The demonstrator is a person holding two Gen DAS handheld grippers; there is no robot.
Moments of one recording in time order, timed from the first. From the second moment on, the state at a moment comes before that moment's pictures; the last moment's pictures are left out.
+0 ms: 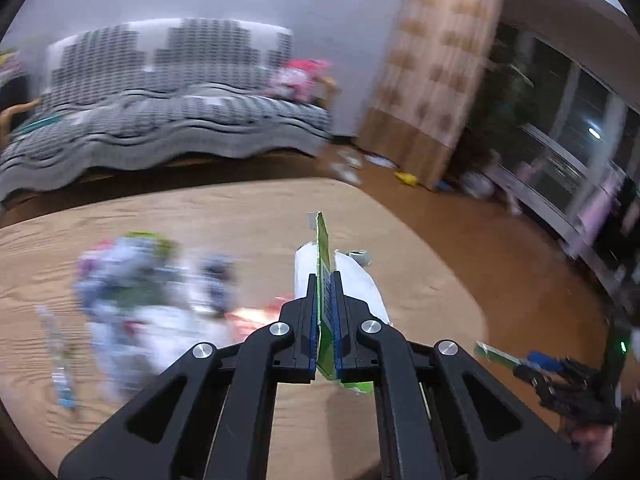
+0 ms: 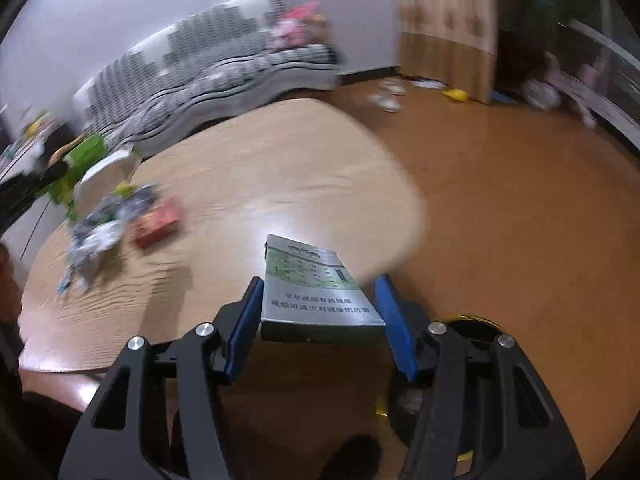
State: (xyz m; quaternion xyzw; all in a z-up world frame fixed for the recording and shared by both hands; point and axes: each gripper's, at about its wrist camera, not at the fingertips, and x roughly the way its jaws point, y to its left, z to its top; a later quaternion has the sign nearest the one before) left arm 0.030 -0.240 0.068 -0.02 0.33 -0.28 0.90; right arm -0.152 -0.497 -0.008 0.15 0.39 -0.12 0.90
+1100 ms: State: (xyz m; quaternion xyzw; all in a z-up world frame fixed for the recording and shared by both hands) left arm -0.102 -0.551 -0.133 0.19 0.45 -0.50 0.71; right arm -0.272 -0.667 -0.095 0.27 0.45 -0.27 0.81
